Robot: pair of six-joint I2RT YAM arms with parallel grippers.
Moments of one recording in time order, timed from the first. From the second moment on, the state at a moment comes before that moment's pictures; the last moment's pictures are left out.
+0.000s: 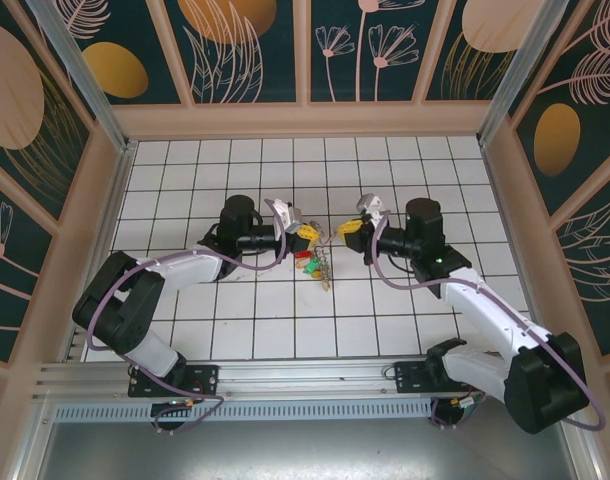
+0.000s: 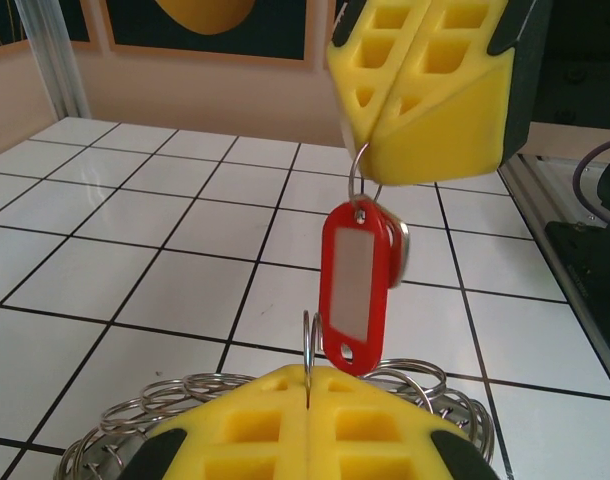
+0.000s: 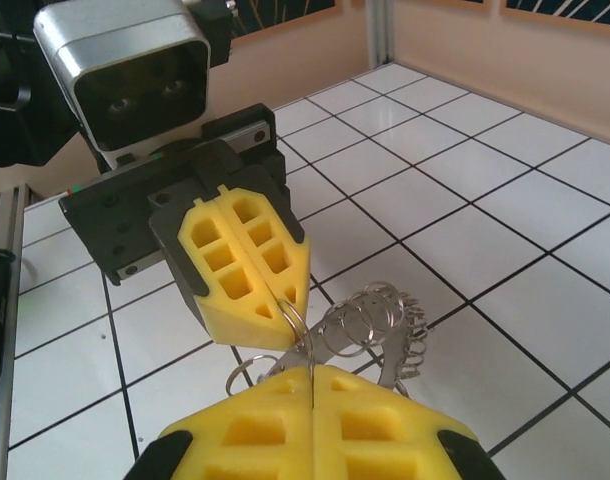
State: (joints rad) left arm -0.57 1.59 0.76 0.56 0.87 0.14; right arm 0.42 1.08 0.66 0.05 -0.72 -0.12
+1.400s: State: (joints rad) left arm -0.56 1.59 0.76 0.55 0.82 0.13; right arm 0.57 1.25 0.79 -0.03 -0.45 -0.21
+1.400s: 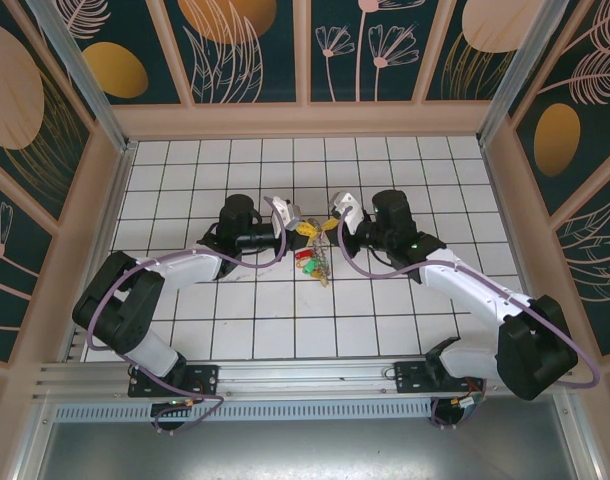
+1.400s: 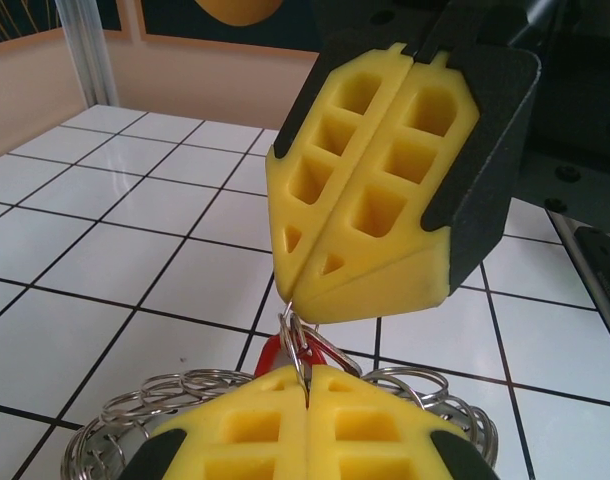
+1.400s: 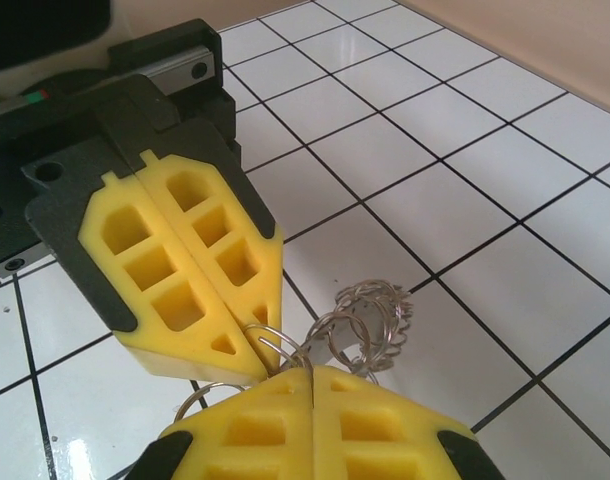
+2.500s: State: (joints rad) left arm -0.57 1.59 0.75 0.67 0.86 0.10; right arm 0.44 1.17 0.71 0.03 -0.70 -0.42
